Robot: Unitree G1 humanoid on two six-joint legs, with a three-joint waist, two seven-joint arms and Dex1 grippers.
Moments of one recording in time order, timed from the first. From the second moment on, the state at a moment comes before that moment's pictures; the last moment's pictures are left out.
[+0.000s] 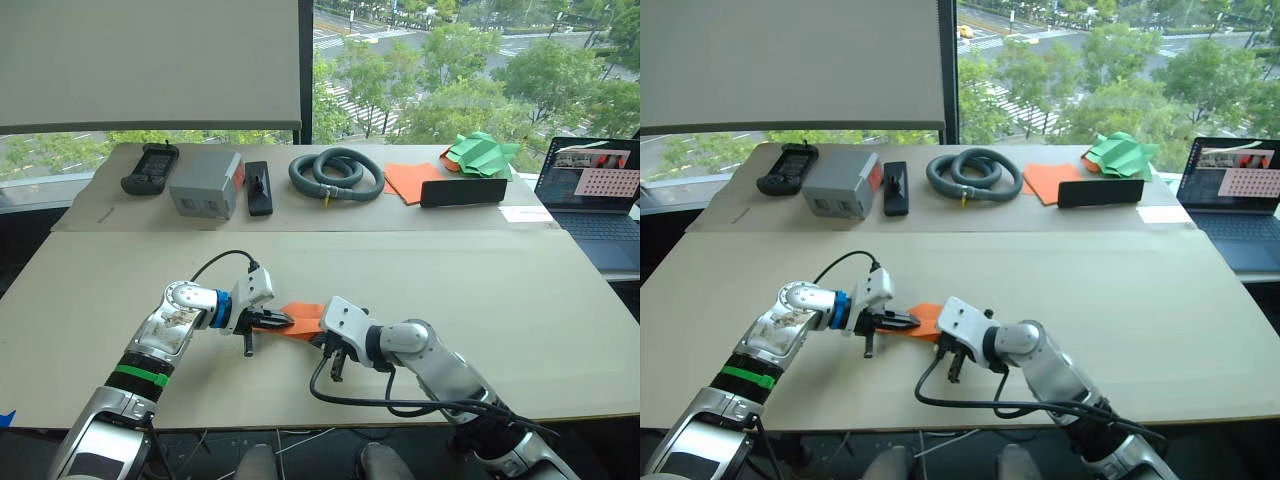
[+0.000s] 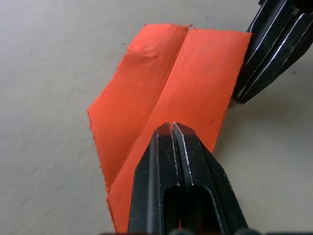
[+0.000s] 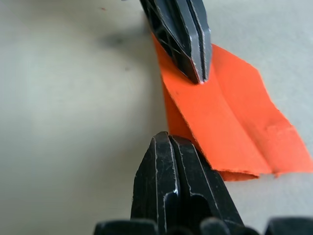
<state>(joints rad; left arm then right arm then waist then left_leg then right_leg) -0.50 0.59 -0.25 0.25 -0.14 0.30 -1.24 -0.36 -0.40 0.46 -0.38 0.06 0.74 0.81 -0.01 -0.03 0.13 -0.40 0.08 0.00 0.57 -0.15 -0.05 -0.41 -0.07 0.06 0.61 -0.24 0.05</state>
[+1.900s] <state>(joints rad) -0.31 0.61 -0.20 0.06 -0.22 0.40 -1.08 -0.43 -0.28 0.14 -0.09 0.30 0.97 0.65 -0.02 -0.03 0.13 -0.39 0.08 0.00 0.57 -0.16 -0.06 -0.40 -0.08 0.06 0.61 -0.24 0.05</state>
